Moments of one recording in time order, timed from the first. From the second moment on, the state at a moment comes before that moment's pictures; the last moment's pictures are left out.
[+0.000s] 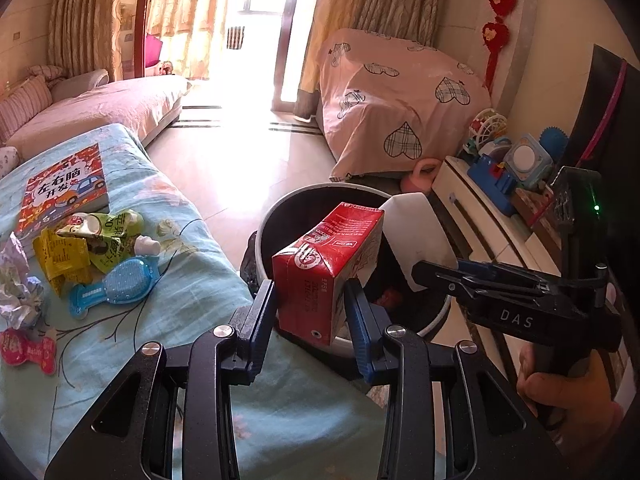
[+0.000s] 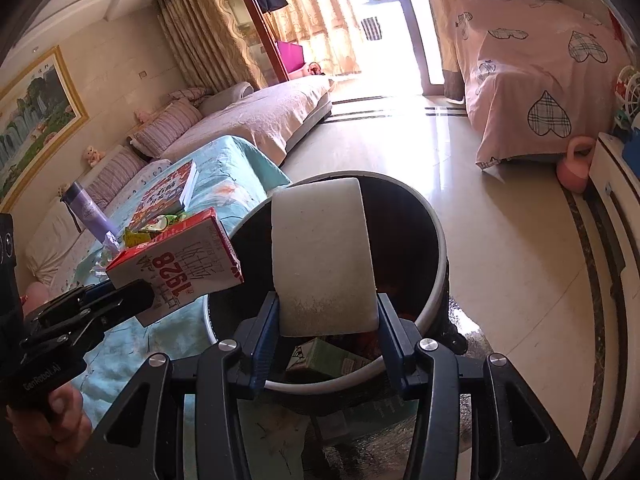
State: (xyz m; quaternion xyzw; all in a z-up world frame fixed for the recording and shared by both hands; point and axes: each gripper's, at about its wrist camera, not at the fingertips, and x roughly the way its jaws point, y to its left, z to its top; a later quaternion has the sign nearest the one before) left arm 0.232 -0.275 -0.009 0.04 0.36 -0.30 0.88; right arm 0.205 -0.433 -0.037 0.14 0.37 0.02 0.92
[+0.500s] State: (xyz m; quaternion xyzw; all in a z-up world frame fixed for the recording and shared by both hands) left arm 0.246 -0.290 -0.022 0.04 0.38 -0.31 0.87; right arm 0.220 -0.440 -0.043 0.13 0.39 0.01 0.91
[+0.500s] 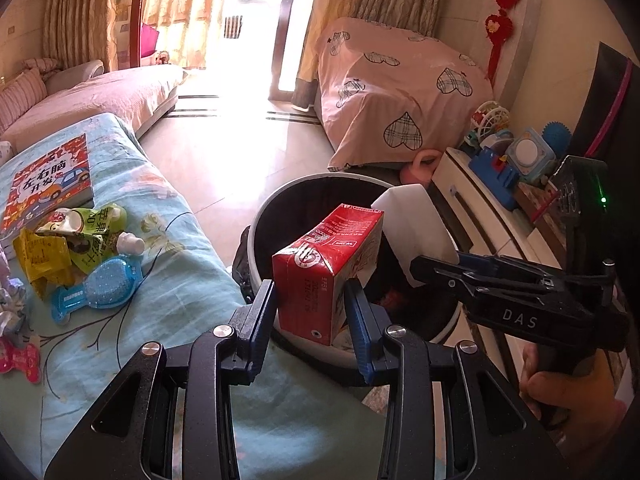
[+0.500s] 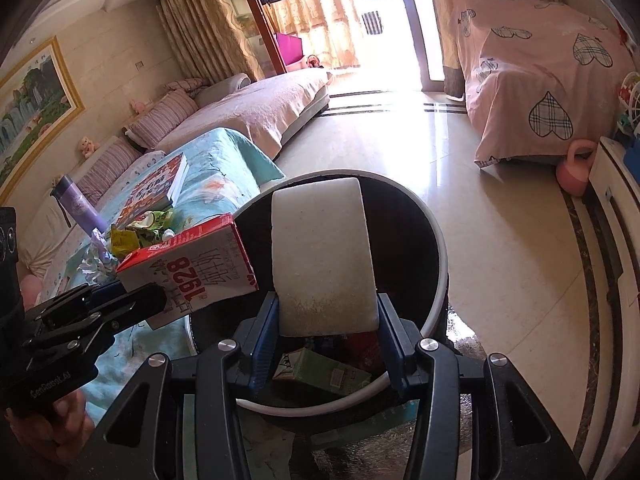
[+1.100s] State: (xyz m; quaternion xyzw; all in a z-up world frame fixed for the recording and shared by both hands) left arm 0.221 -0.219 -0.029 -0.03 0.40 -0.27 0.88; right arm 0.195 -0.425 -0.027 0.16 0.35 0.02 0.92
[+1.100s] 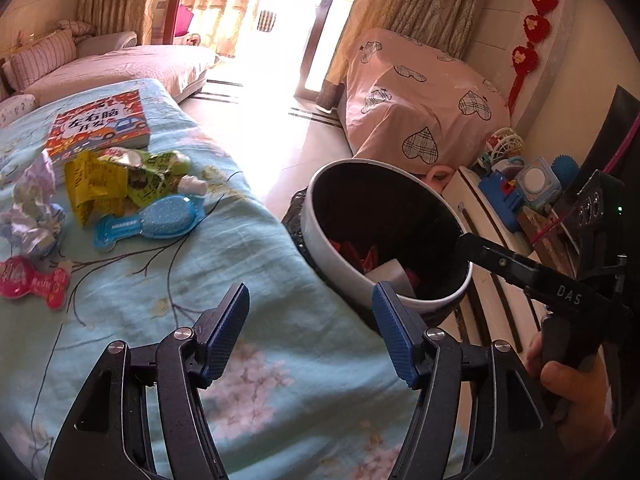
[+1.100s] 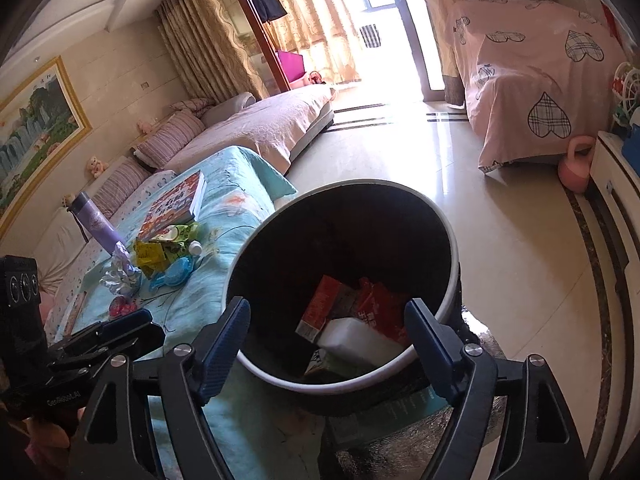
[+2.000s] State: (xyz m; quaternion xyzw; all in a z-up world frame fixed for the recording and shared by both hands) left arm 0.198 -0.032 -0.055 -0.13 0.41 -0.12 0.89; right arm 0.201 -0.260 -0.047 0.11 0.38 0.13 0.91
